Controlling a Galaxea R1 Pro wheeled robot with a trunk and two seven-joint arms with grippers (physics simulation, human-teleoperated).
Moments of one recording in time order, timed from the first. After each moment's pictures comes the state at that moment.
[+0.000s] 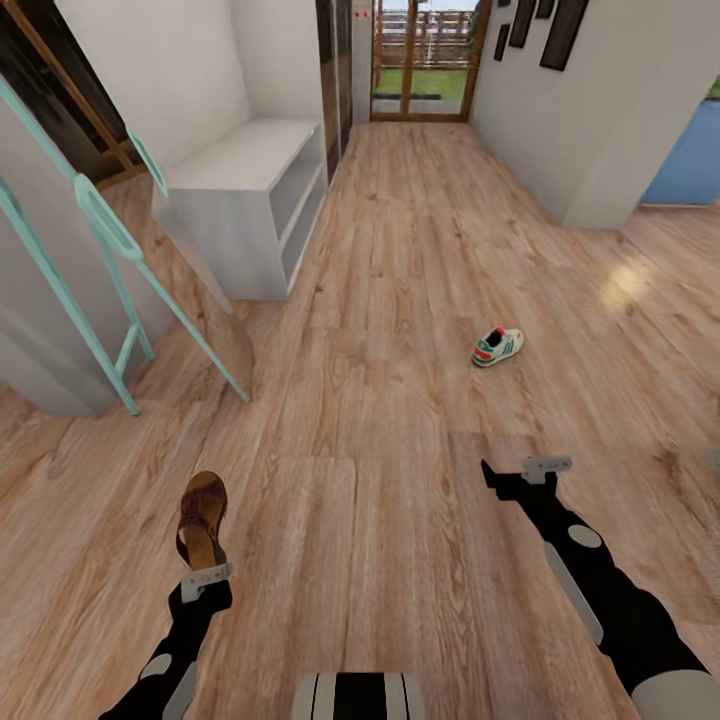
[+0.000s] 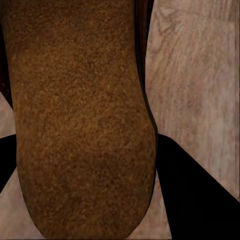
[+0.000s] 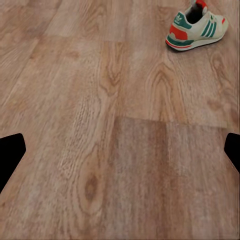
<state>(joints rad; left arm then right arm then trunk) -0.46 0.01 0.34 -0.42 -0.05 -0.44 -0.10 -0.49 -0.24 0.11 -1.13 -0.20 0.08 0.01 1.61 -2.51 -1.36</state>
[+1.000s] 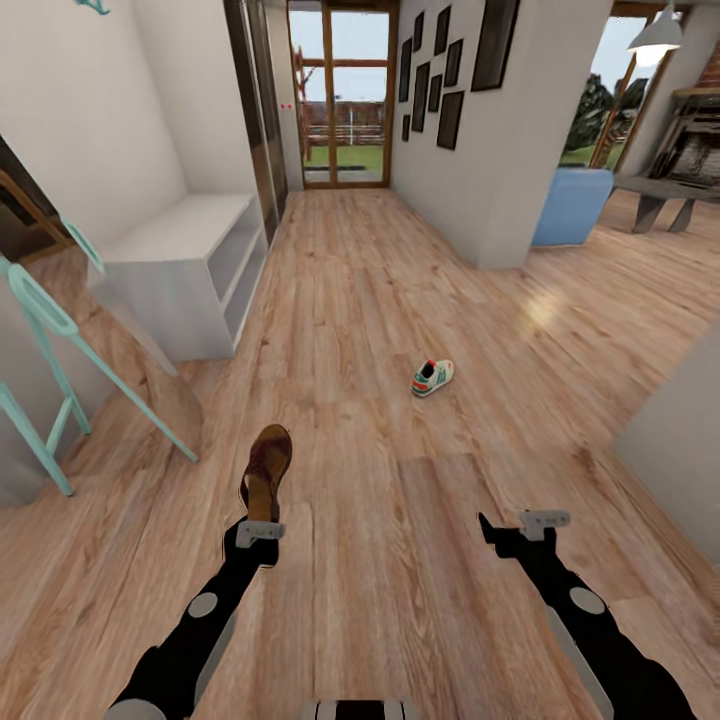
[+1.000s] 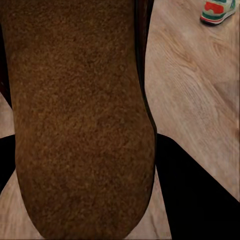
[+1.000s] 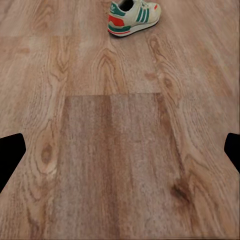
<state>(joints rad) -0.46 -0.03 0.01 -0.73 -0.07 -0.22 -0.10 -0.33 -0.21 0.12 -1.09 -0.20 0.02 0.01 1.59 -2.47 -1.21</state>
